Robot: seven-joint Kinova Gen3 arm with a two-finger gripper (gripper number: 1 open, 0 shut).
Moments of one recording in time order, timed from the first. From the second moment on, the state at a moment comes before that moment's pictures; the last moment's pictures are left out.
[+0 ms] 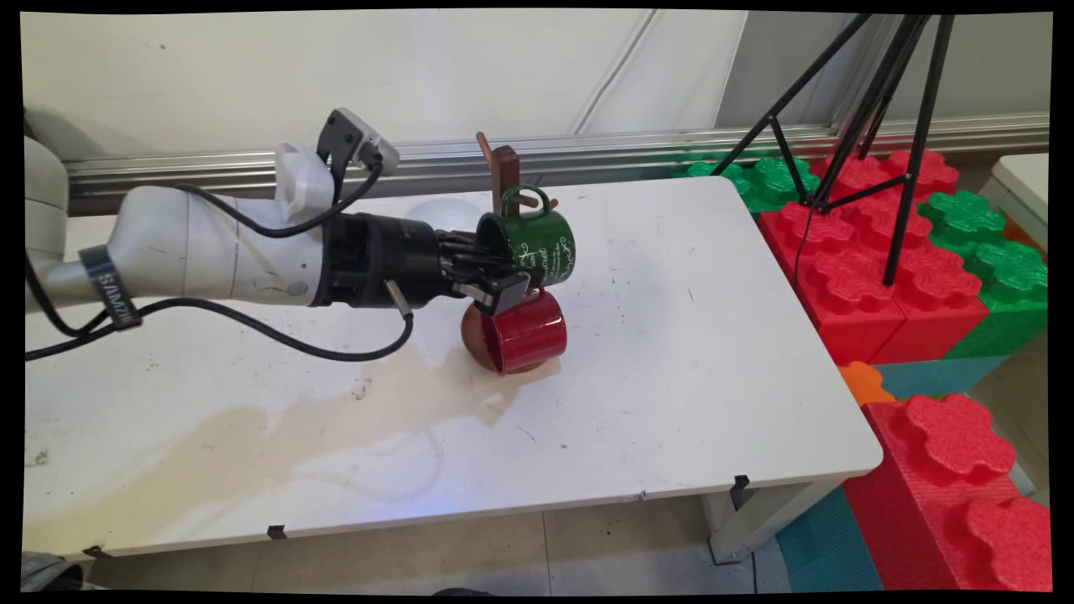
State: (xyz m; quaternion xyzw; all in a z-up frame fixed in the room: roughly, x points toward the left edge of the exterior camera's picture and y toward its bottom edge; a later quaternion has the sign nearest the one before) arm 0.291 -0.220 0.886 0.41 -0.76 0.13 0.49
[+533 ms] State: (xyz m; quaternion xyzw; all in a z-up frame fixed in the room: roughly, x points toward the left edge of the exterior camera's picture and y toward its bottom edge) arm 0.291 -0.210 0.902 0.39 -0.77 0.13 0.50
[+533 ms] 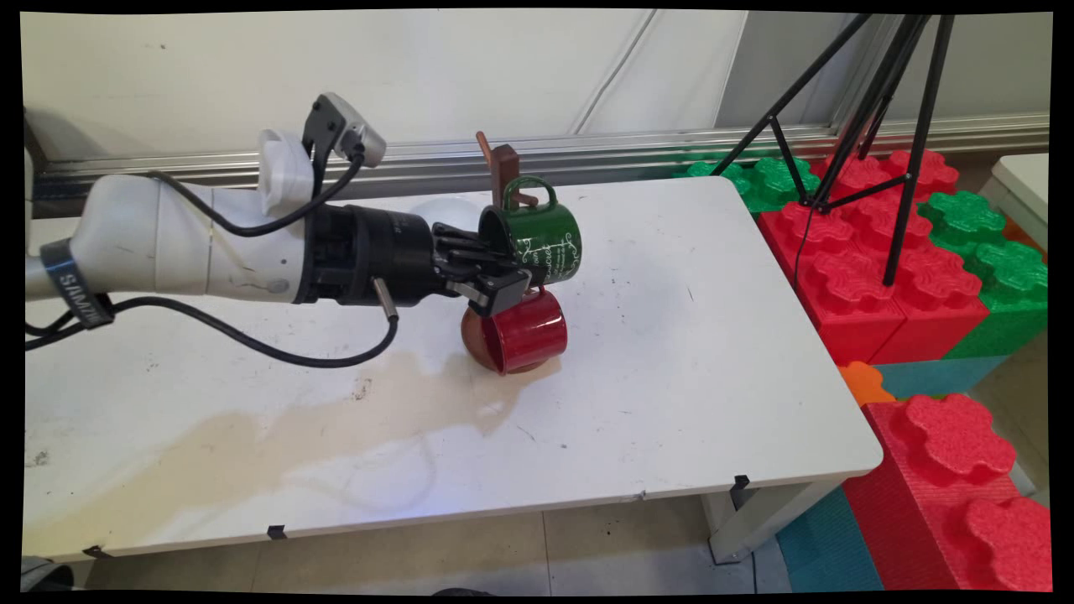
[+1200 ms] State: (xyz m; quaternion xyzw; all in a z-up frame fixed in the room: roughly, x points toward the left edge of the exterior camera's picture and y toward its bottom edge) arm 0.290 -0.188 0.916 0.29 -0.82 0.12 0.48
